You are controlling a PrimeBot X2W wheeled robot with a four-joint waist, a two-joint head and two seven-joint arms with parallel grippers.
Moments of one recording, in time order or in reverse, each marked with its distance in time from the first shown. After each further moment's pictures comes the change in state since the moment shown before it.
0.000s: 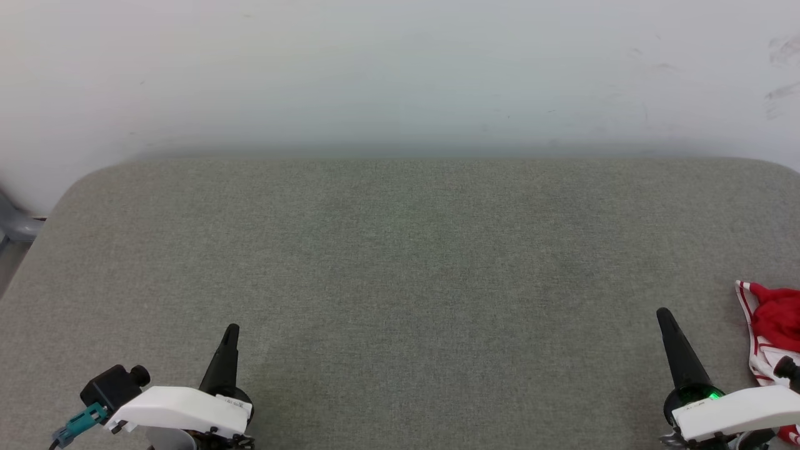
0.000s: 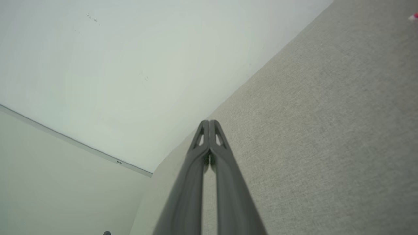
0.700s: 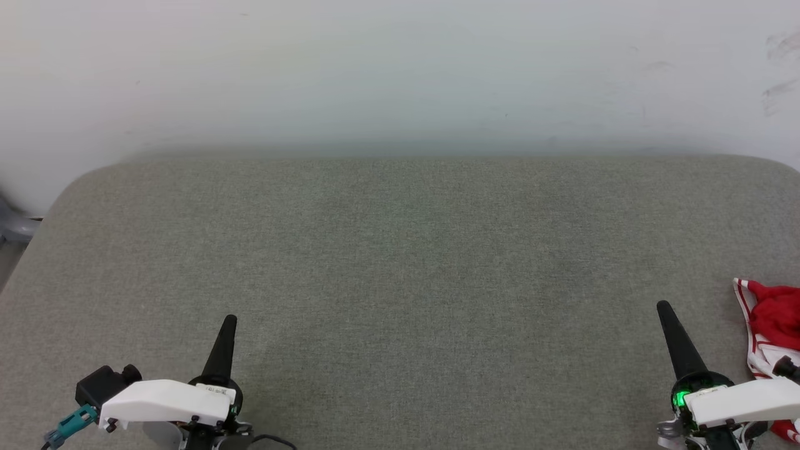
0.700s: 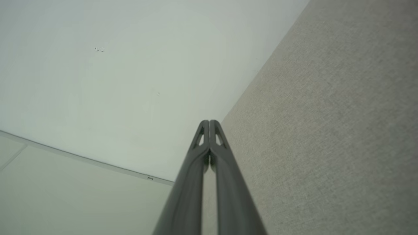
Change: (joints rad) left arm -0.023 -0.028 0.053 0.009 -0.202 -0.023 0.057; right arm -0.043 -0.002 0.000 0.066 0.227 0.000 0.004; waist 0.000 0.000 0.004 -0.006
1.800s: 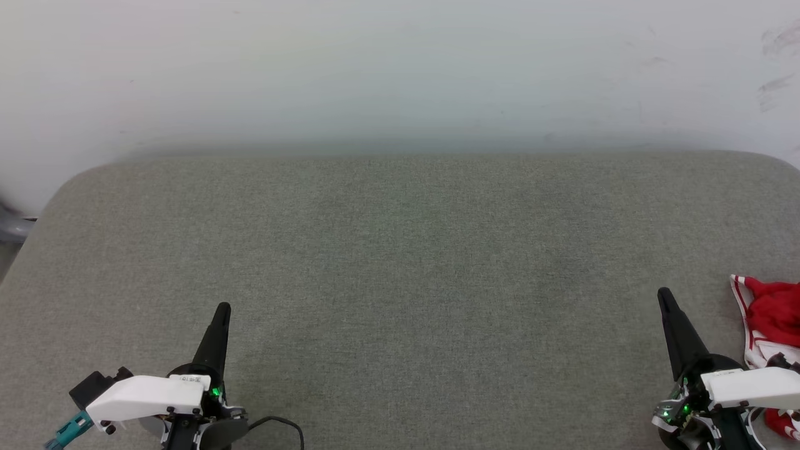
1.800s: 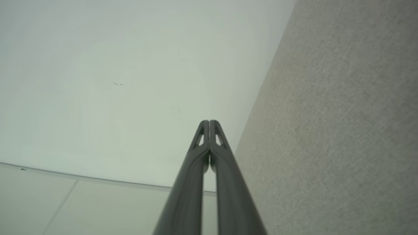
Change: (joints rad) left arm -0.030 -0.038 0.066 0.010 -0.250 -0.029 0.074; right arm -0.063 0.000 -0.004 0.080 0.276 0.000 0.016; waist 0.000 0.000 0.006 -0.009
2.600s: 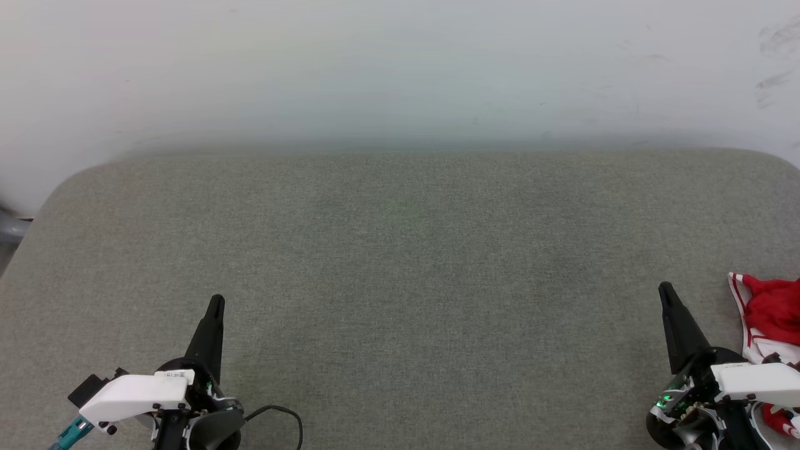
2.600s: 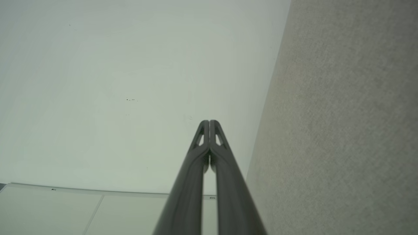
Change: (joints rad) left arm -0.017 -0.019 0.037 0.007 -0.139 -0.015 0.038; right arm -0.035 0.001 -0.005 0.045 0.151 0.000 0.009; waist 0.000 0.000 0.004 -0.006
